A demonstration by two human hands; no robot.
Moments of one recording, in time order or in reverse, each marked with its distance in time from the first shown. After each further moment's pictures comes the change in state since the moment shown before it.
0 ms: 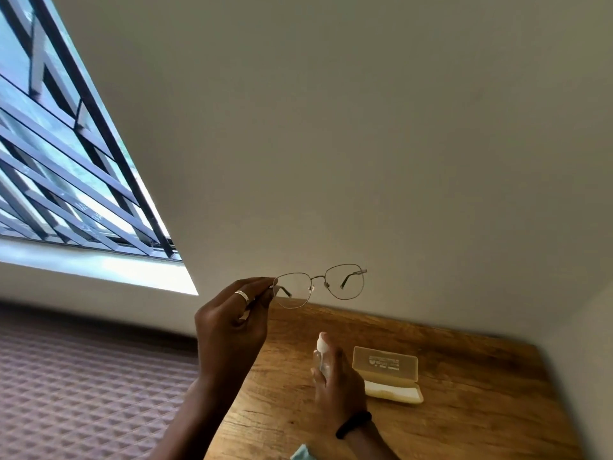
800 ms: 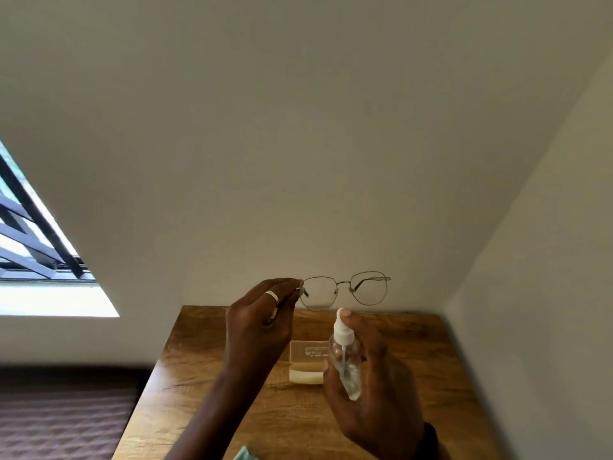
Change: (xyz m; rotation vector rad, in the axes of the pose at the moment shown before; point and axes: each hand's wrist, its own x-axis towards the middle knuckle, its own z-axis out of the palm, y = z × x) left_hand -0.020 0.072 0.087 -0.165 -0.167 0.114; right_hand -0.035 -0.080 -0.244 0.031 0.233 -0.244
